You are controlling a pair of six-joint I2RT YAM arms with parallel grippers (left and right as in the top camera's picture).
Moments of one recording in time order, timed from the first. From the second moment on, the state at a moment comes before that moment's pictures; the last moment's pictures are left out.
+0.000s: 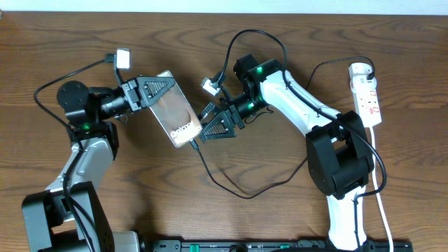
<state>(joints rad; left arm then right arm) 0.22 1.55 0.74 0.96 1.38 -1.15 0.51 2.17 1.70 -1.16 -1.48 -0.70</state>
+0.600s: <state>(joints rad) 0.49 1.55 0.74 0.11 1.11 -0.80 0.46 2.17 1.70 -0.90 -0.81 -0.06</state>
